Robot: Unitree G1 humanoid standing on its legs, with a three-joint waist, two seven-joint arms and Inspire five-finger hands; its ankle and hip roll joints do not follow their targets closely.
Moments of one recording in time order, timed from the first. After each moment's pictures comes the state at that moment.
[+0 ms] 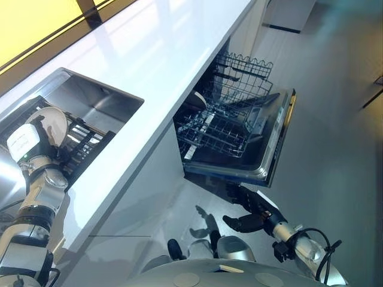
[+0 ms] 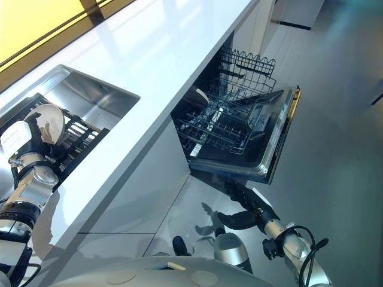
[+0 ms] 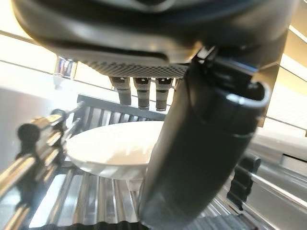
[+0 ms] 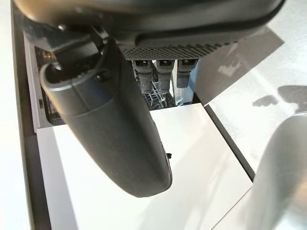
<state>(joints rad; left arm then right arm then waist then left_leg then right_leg) -0.29 0.80 -0.16 0.70 0.20 0.20 0.54 0.36 -0.54 0.24 0.21 0.25 -0.19 0.31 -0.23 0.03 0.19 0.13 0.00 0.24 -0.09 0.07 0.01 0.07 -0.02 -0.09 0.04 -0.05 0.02</state>
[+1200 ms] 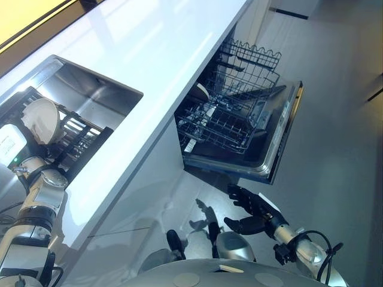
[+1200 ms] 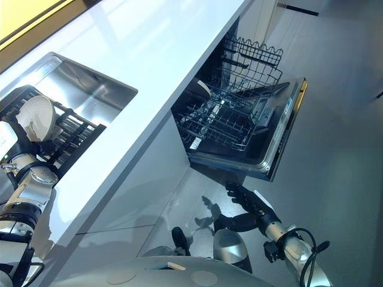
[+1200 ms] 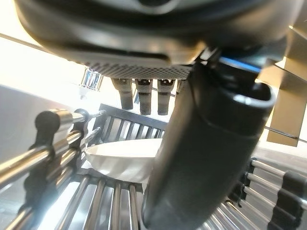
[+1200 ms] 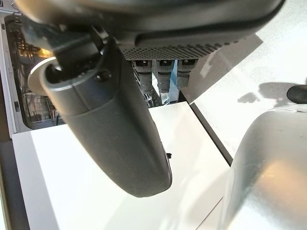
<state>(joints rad) -0.27 0.78 -0.10 0.68 0.14 0.21 0.73 0.38 -0.54 0.23 0.23 0.26 -0.20 0.31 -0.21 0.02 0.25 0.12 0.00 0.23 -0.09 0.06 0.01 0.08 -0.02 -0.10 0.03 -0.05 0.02</state>
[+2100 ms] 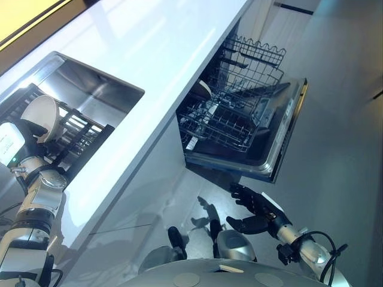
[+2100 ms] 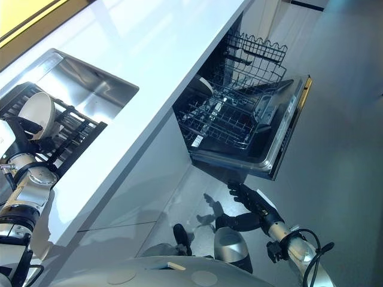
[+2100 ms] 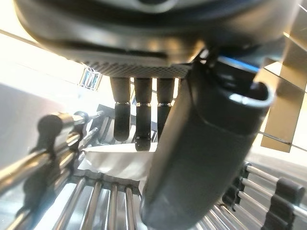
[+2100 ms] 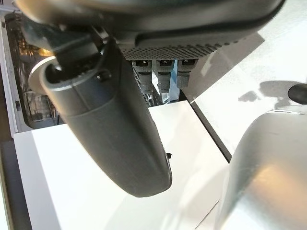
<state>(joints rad) -0.24 0.78 -0.07 0.64 0.13 0.15 0.73 0.39 -0.54 0.20 0.23 0.26 -0.22 0.34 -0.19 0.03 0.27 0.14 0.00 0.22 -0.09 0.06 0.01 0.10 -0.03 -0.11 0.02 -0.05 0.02</state>
